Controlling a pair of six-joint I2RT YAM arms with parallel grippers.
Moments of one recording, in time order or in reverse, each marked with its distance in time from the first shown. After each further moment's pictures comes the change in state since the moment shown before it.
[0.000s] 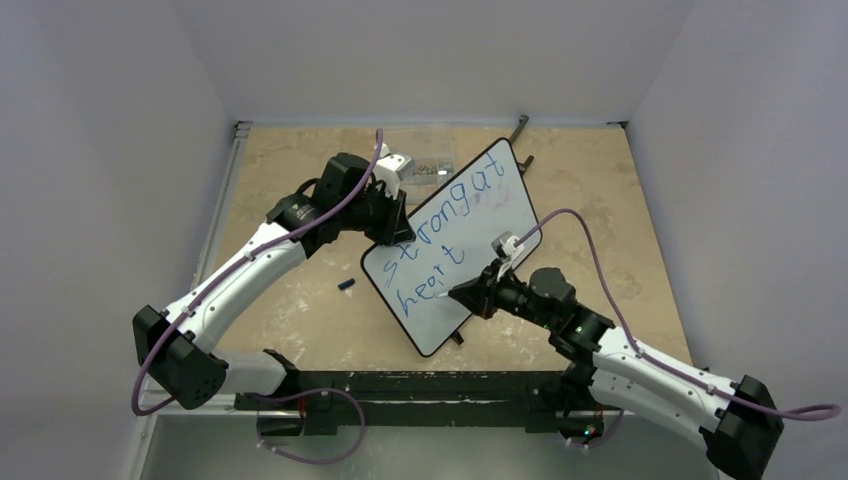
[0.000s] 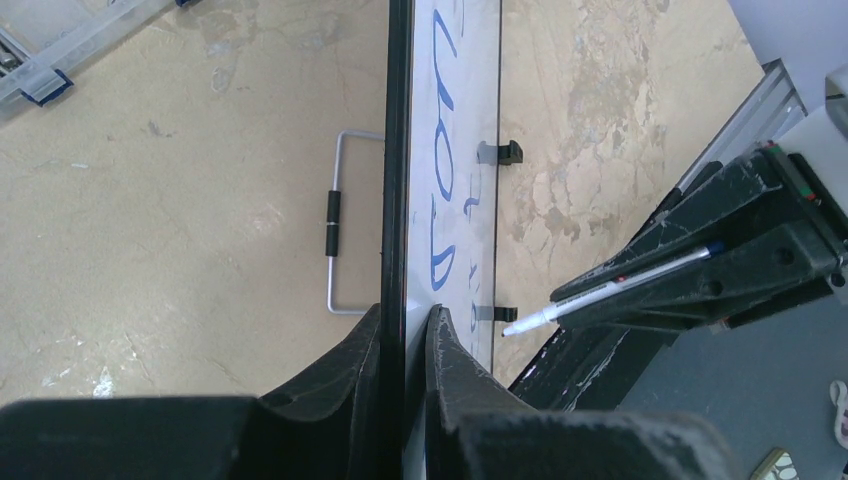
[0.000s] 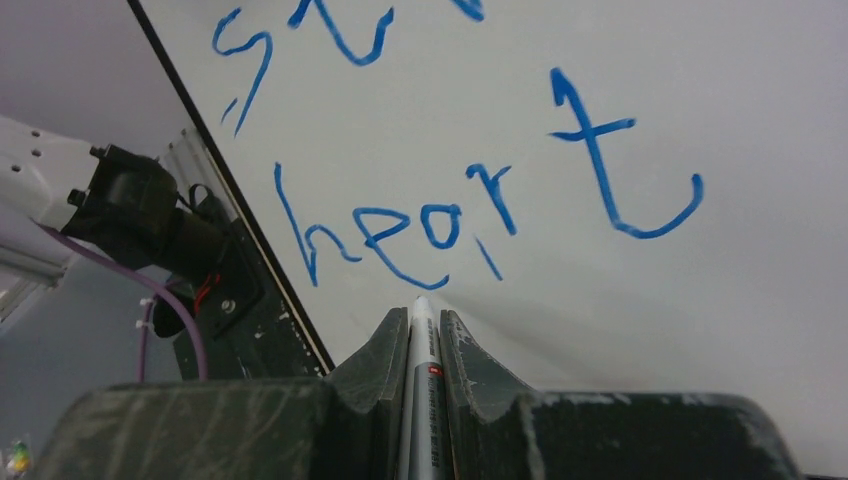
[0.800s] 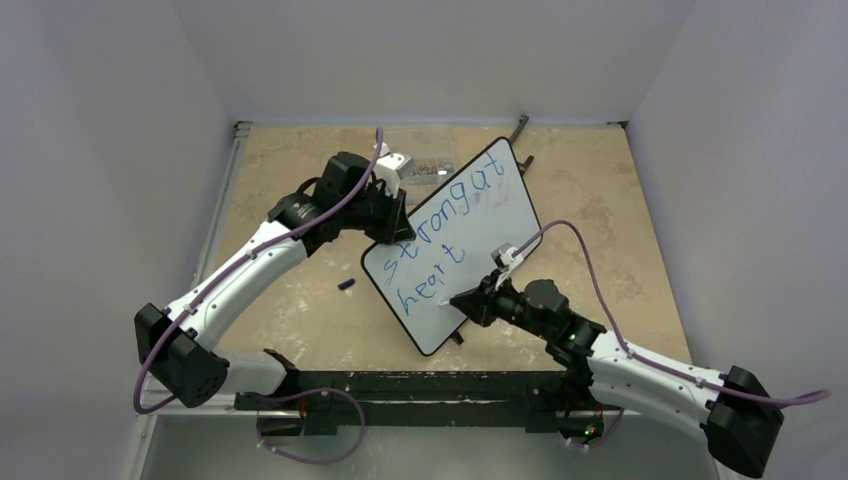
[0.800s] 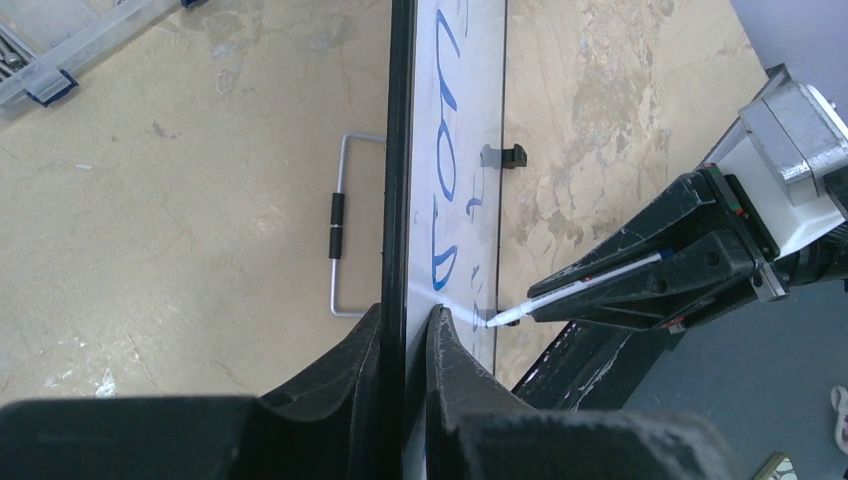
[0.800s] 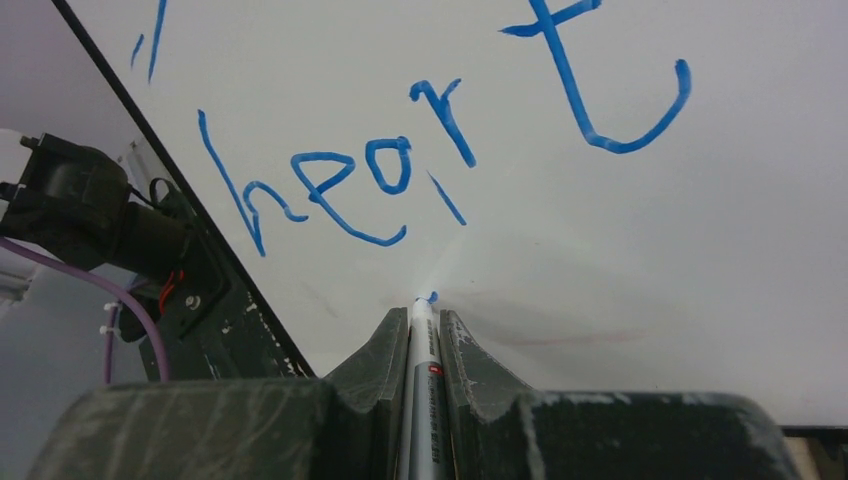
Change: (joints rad) left arm 0.003 0.010 0.000 0.005 -0.004 -0.002; right arm 0.074 0.024 -0.127 0.107 0.100 0.048
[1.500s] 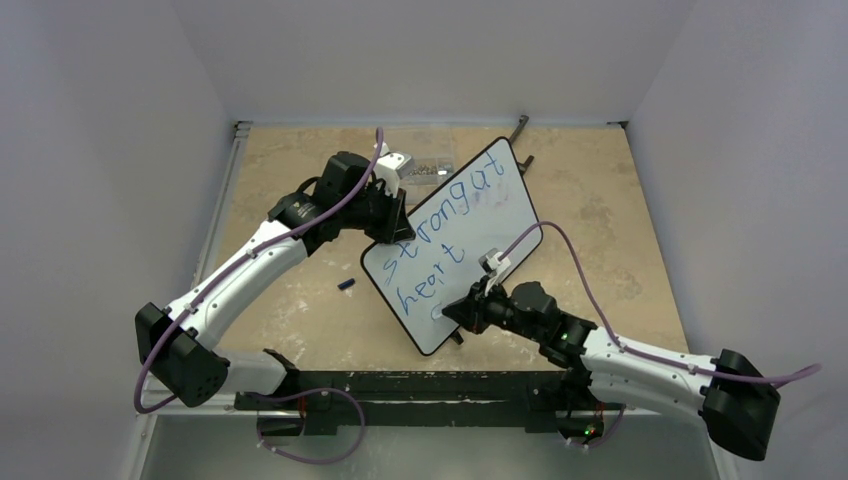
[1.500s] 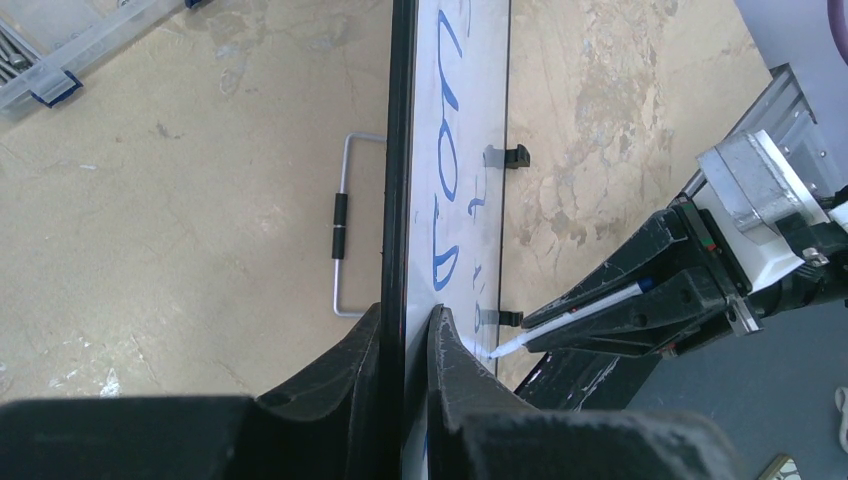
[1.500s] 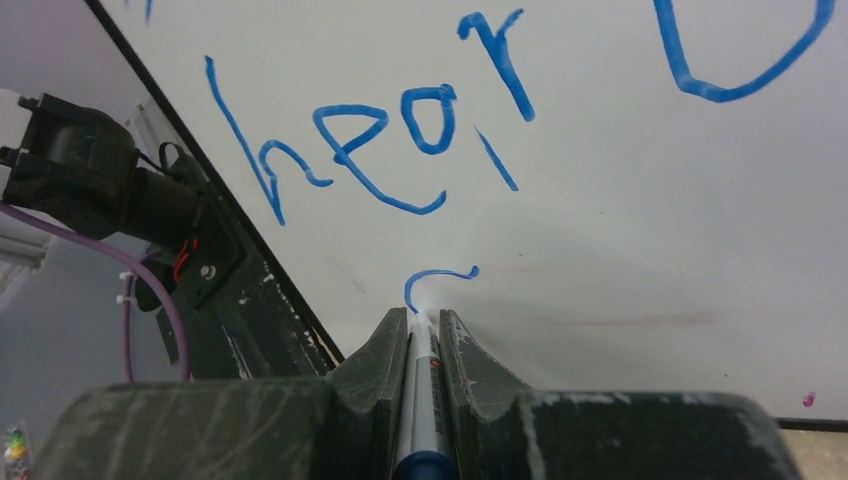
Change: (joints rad) left arm 0.005 0.003 0.001 0.000 0.001 0.005; right arm 0.084 0.091 0.019 0.025 0.011 0.030
